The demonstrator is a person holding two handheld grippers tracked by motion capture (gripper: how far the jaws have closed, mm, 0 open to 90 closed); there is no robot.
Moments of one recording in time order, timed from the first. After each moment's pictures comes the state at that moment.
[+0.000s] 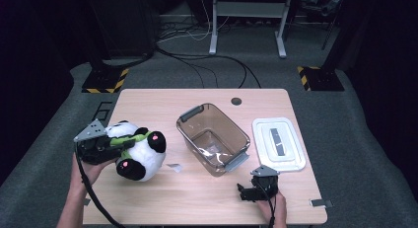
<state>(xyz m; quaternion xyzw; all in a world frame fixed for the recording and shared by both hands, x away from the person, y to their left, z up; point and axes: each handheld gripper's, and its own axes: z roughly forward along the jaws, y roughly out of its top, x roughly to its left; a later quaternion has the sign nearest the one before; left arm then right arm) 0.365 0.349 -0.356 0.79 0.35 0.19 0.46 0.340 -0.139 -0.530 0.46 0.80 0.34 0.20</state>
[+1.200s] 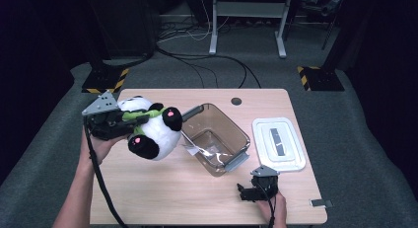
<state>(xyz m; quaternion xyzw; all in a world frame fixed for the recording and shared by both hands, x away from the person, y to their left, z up) 0.391 0.298 -0.282 0.80 0.27 0.22 0.49 0.340 -0.138 -0.530 0.46 0.80 0.34 0.20</state>
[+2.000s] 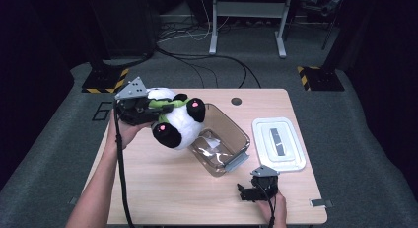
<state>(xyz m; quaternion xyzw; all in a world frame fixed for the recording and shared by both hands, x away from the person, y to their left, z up) 0.425 0.242 -0.273 0.81 0.23 0.20 0.49 0.340 -0.138 -0.530 0.46 0.80 0.34 0.20</state>
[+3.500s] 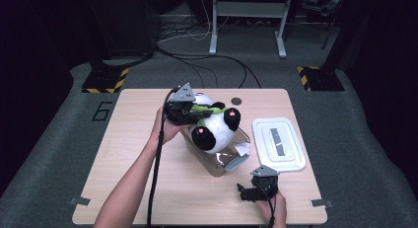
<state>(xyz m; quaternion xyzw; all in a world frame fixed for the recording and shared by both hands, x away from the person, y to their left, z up) 0.465 0.150 -0.321 0.84 0.17 0.16 0.49 0.340 -0.138 -0.530 0.46 0.80 0.34 0.20</state>
